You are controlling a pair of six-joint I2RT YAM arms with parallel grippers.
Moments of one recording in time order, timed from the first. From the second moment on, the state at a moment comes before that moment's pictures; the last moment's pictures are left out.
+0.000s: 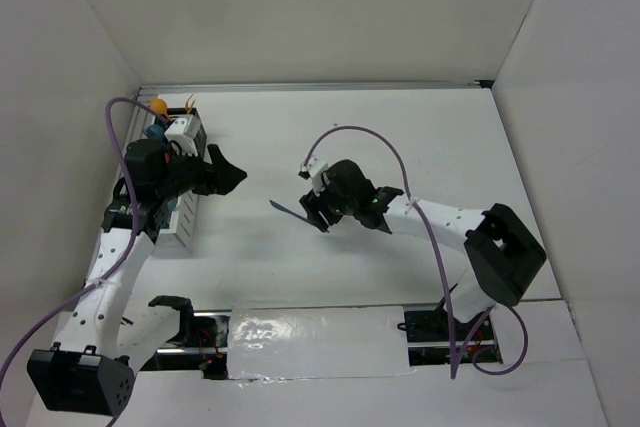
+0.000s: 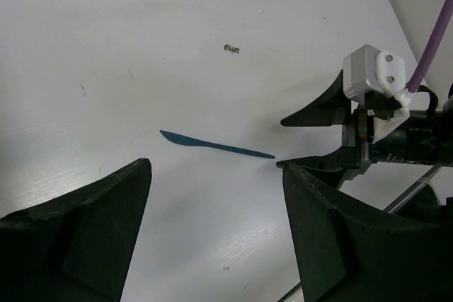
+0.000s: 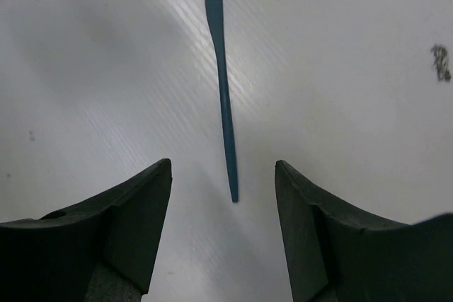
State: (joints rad) left arm -0.06 0.93 0.90 -0.38 0.52 -0.27; right arm 0.79 1.50 0.87 -0.05 -0.12 -0.04
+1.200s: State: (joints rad) left arm -0.06 0.88 0.80 -0.35 0.48 -0.36; right arm 0.75 1.73 0.86 0.08 -0.17 0.02
